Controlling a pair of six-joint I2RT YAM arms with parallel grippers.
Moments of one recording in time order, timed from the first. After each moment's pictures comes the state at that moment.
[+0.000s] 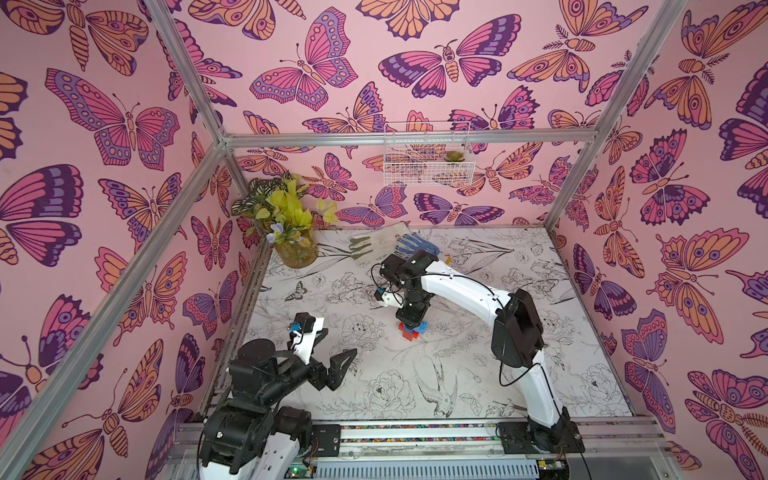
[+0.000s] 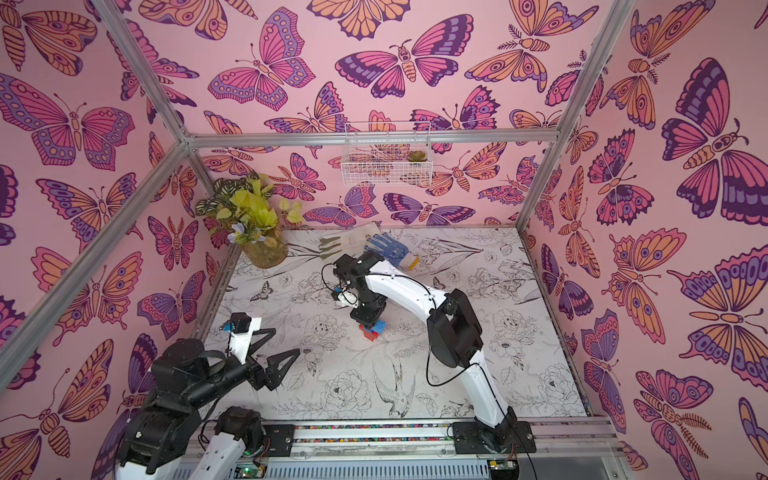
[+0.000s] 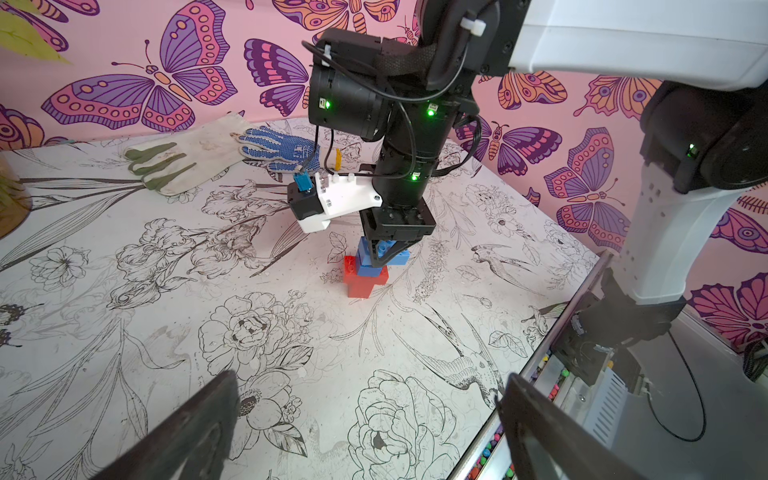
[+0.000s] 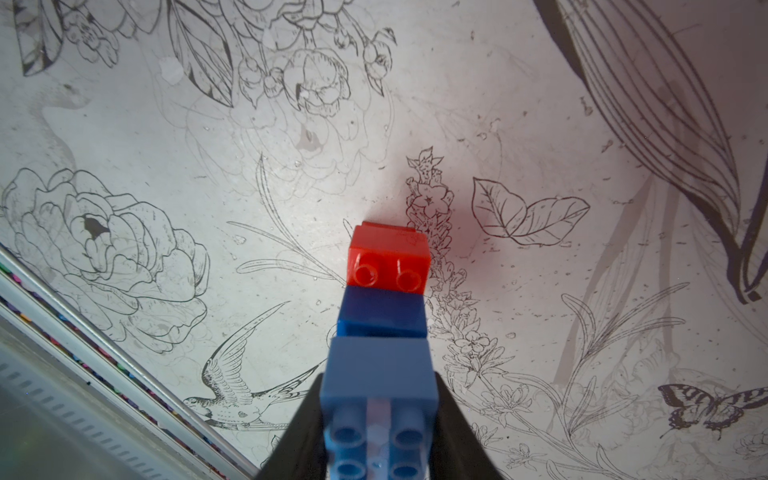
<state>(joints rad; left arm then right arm) -0.20 0.32 0.76 -0.84 0.53 -0.05 0.84 2.19 2.01 -1.38 -0.05 -0.26</state>
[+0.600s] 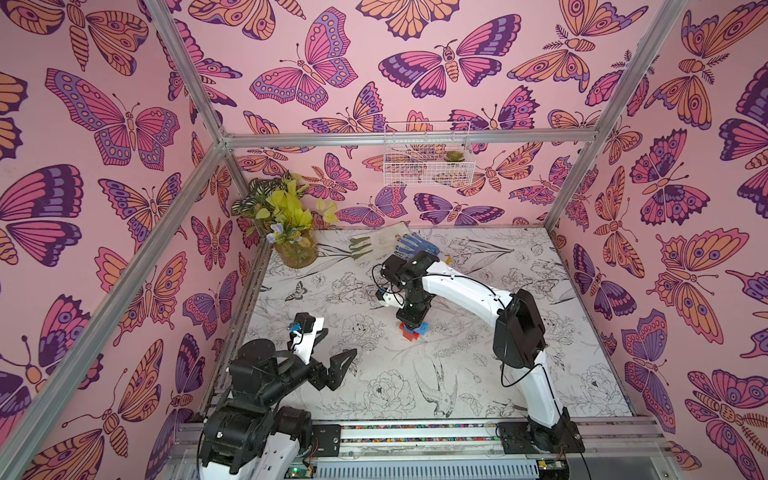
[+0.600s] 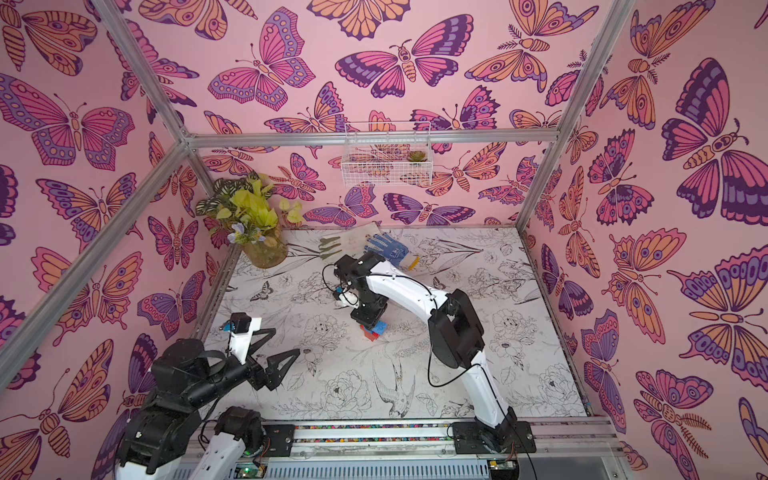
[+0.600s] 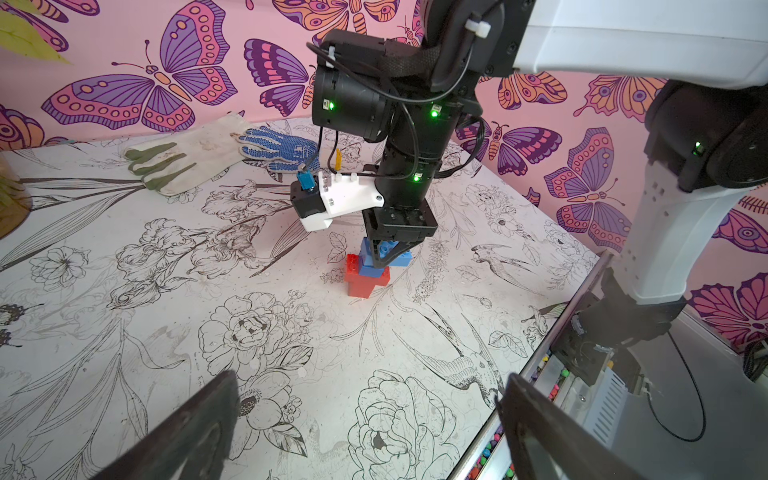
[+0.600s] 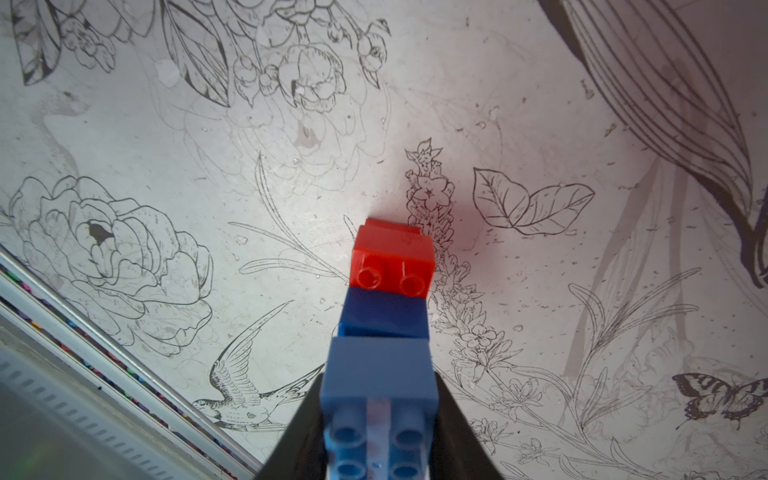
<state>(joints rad) -0.20 0.32 0.76 -0.84 0.53 -0.05 0.84 2.17 1.97 -1.37 -0.05 -0.21</state>
